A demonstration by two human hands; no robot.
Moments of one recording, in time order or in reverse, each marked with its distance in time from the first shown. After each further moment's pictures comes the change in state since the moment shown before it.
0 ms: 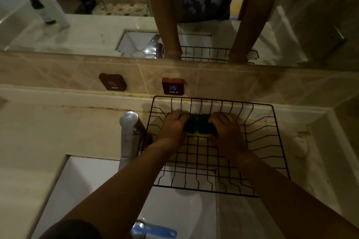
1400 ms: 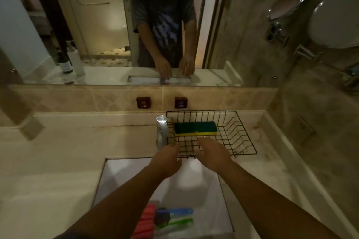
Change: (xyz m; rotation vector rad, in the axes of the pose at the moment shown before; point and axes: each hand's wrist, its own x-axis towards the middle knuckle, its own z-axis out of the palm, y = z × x) left_hand -0.209 -0.011 -0.100 -0.070 -0.054 0.187; right_hand -0.134 -0.214 -0.071 -0.062 0.079 0.214
